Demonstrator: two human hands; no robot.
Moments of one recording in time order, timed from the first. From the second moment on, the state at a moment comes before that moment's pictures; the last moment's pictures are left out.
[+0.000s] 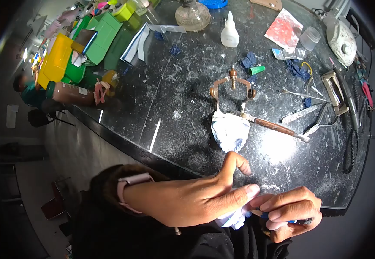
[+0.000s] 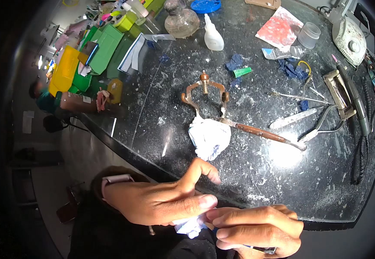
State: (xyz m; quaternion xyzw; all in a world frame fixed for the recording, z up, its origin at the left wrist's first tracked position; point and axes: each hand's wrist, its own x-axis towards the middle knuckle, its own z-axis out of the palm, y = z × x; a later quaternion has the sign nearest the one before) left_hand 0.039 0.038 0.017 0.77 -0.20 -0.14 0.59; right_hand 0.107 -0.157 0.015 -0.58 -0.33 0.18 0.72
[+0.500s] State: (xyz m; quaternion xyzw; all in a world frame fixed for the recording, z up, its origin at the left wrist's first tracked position) left_hand 0.039 0.039 0.013 0.84 -0.26 -0.09 0.47; right_hand 0.128 -0.157 0.015 -0.58 -0.49 0.18 0.63
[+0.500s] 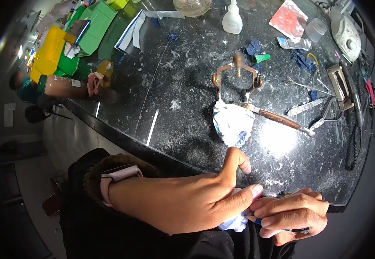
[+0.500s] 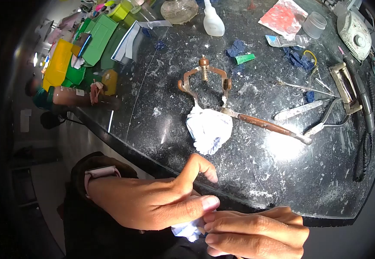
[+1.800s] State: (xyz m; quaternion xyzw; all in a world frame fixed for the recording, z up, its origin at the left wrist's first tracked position) left_hand 0.045 0.018 0.027 0.03 0.12 -0.36 0.93; right_hand 0.096 -0.152 0.021 -0.62 -0.37 0.04 0.69
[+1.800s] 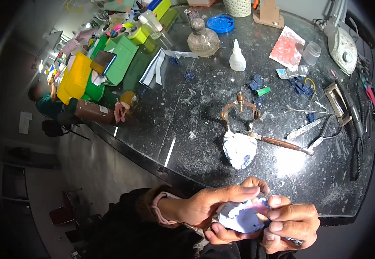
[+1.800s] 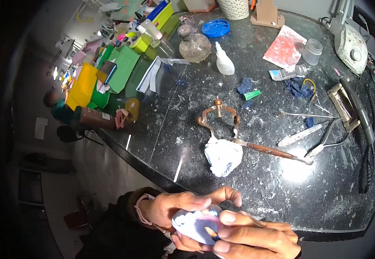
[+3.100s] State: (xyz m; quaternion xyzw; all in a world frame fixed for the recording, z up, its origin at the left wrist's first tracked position) left_hand 0.044 -0.007 0.028 -0.04 0.15 -0.22 0.96; right_hand 0.098 -0.140 0.005 -0.65 -0.27 -0.09 0.71
